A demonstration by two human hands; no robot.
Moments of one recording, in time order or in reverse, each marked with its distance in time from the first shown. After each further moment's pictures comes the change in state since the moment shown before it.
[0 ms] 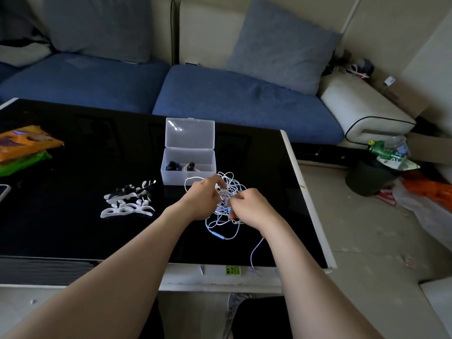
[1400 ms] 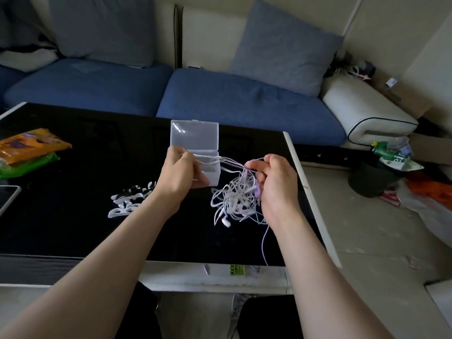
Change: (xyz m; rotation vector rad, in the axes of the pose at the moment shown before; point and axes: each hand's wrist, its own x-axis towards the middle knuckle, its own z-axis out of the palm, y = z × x) left_hand -0.047 0.041 -0.067 -0.845 0.433 -0.164; right_hand -0.030 -0.037 -0.025 0.983 0.378 -0.209
